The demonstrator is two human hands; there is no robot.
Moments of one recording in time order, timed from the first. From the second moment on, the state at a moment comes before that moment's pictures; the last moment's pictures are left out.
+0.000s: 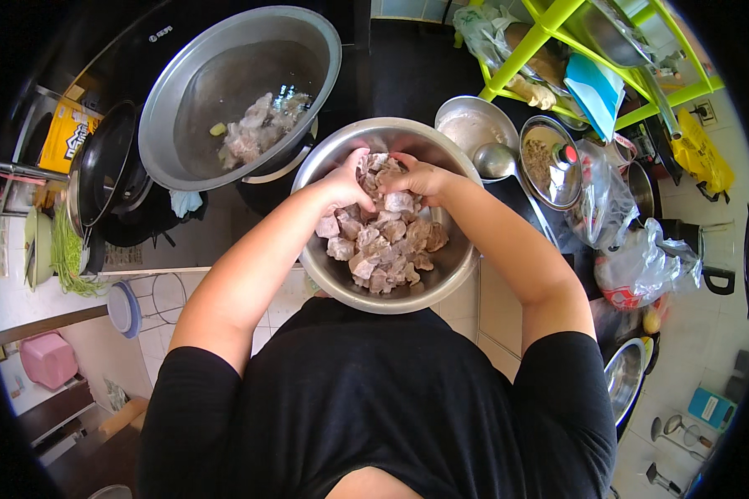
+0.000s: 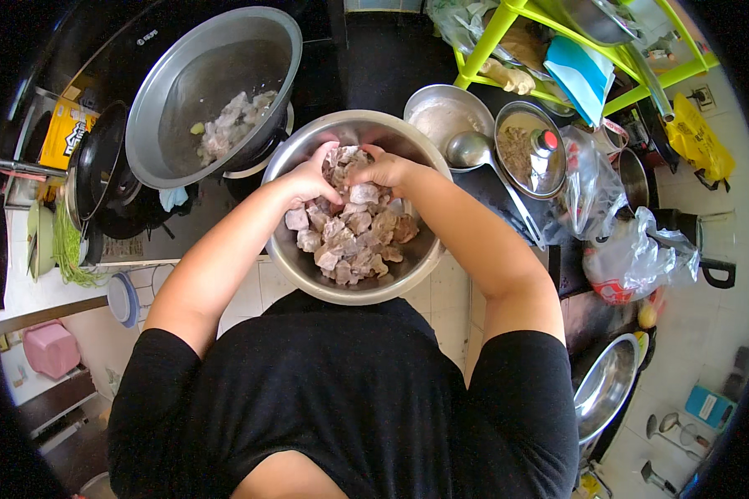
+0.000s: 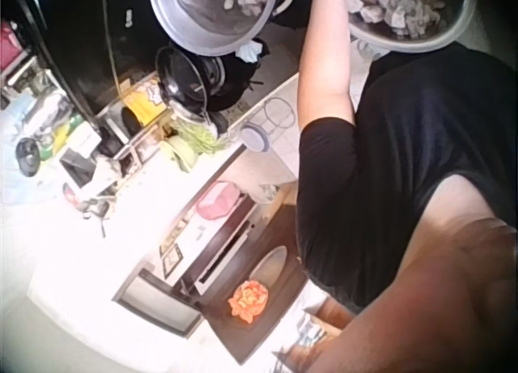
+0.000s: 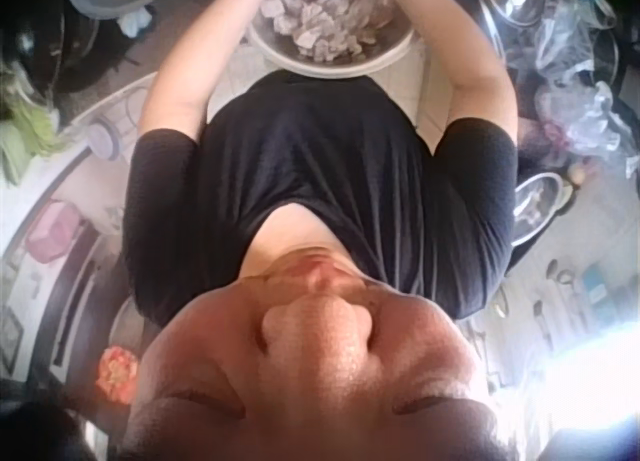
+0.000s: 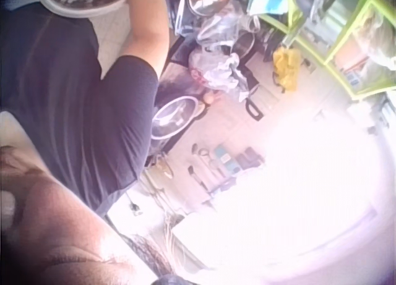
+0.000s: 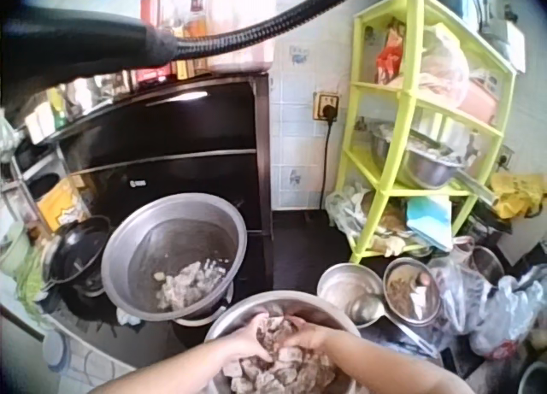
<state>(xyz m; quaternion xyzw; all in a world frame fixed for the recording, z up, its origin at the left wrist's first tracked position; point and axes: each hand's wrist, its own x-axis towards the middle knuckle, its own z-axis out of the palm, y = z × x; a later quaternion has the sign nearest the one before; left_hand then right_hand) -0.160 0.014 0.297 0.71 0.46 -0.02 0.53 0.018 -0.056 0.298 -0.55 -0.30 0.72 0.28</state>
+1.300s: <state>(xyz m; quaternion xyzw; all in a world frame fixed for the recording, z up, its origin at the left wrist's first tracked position) -0.286 0.094 0.456 0.76 0.43 0.30 0.39 -0.104 0.091 0.455 -0.41 -0.60 0.56 0.40</state>
